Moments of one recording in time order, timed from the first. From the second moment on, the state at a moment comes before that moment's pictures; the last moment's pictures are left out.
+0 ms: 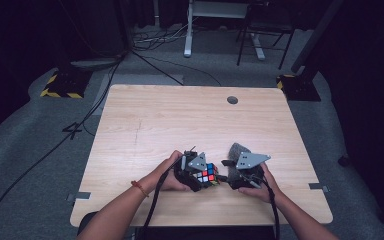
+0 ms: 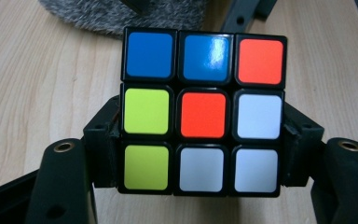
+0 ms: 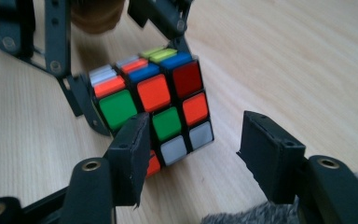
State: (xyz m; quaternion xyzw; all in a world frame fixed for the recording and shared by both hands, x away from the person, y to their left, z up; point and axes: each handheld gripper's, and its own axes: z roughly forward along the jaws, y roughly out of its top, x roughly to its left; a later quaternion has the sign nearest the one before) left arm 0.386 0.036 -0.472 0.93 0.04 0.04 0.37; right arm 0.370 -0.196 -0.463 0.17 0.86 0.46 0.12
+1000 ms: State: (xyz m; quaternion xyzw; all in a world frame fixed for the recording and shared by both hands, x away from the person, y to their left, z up) left arm 0.380 0.025 -0.468 0.93 0.01 0.07 0.36; right arm 0.361 -0.167 -0.444 0.14 0.86 0.47 0.13
